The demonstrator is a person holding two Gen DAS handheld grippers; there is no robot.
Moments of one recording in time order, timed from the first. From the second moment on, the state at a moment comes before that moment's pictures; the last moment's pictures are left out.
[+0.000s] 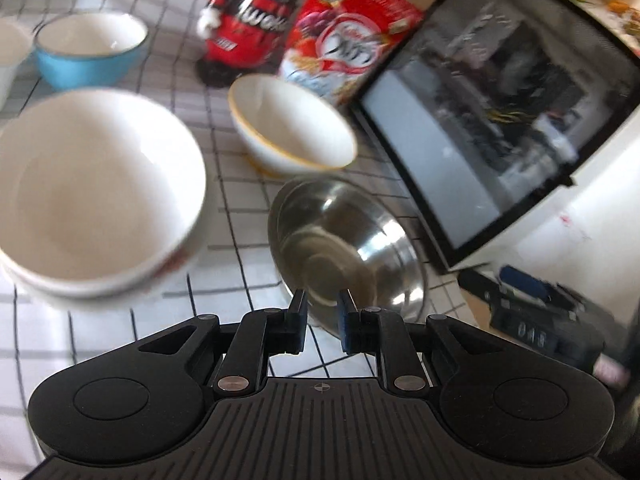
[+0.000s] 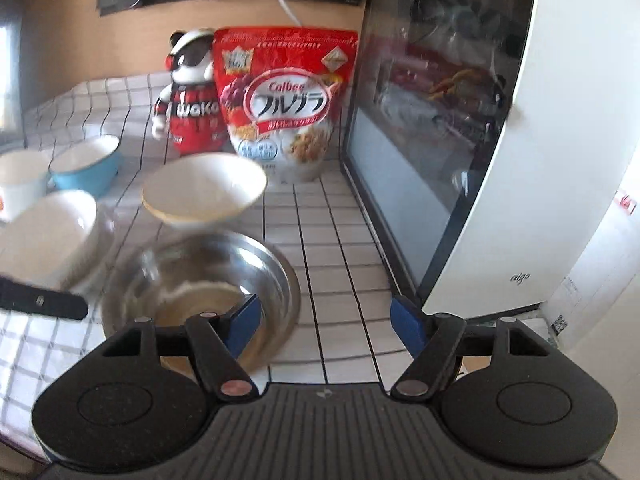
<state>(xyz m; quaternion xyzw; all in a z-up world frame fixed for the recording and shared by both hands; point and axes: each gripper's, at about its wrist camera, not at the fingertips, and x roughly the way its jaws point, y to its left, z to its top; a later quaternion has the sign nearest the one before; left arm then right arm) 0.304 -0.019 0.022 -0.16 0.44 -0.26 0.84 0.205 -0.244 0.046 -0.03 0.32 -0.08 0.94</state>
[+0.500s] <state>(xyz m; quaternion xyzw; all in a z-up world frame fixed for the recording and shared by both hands) 0.313 -0.048 -0.002 -0.23 0.47 -0.08 0.85 0.215 -0.272 0.018 -0.03 0.32 0.01 0.95</state>
